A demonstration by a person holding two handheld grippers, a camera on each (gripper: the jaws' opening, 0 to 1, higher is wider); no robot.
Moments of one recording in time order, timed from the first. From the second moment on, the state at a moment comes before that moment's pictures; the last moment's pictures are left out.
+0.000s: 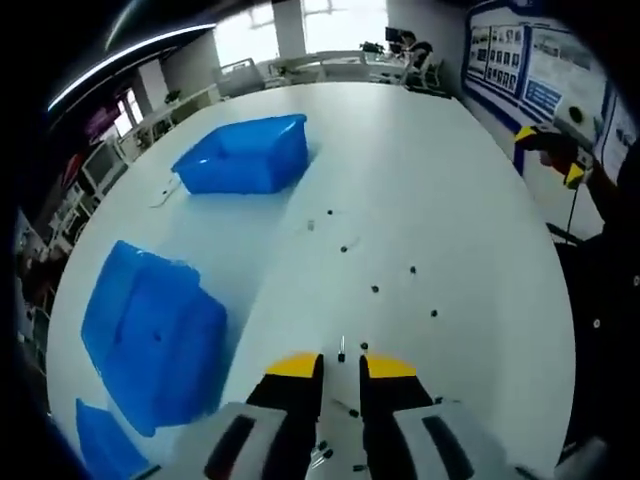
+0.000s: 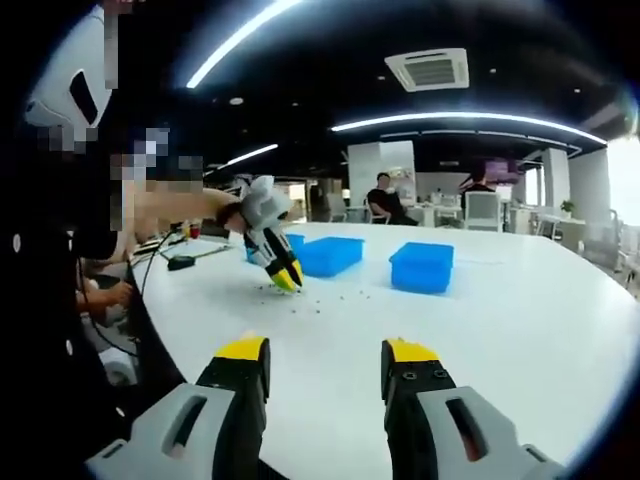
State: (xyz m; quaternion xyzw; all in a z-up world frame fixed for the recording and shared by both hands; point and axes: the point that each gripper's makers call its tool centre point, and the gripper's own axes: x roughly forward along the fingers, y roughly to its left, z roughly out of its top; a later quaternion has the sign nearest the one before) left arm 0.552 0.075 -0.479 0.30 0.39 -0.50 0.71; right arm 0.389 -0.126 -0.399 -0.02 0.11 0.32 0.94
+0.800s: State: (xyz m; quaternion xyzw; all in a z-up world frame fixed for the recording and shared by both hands) left arm 0.554 0.071 -0.483 0.23 0.42 -0.50 0.72; right arm 0.387 -0.132 -0.402 -0.02 0.11 0.31 0.94
